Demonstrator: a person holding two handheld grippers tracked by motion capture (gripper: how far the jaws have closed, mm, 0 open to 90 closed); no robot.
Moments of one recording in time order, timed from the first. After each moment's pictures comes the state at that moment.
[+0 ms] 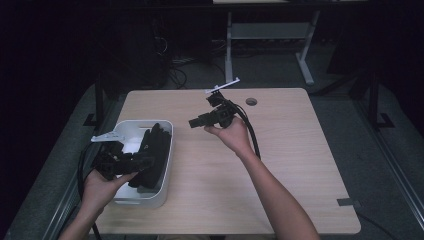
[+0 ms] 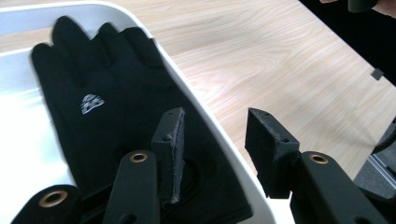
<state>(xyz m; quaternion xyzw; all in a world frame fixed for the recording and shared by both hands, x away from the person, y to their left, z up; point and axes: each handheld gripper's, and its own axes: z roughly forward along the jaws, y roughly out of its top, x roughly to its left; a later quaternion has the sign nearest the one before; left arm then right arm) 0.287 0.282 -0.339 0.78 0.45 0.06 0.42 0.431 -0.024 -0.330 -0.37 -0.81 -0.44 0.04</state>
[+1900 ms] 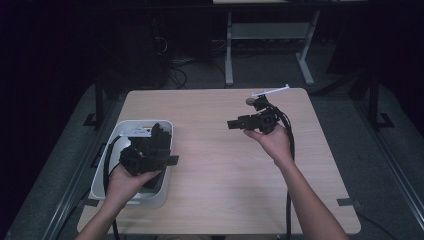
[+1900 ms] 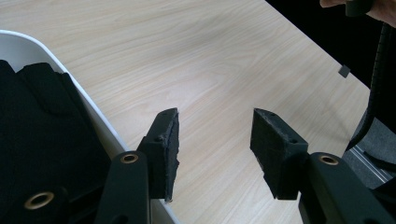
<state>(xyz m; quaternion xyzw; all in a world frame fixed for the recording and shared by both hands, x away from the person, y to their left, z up) 0.296 0.225 -0.334 0.80 0.41 0.03 0.43 0.406 -0.131 -0.333 -0.44 -0.78 -0.45 0.01</state>
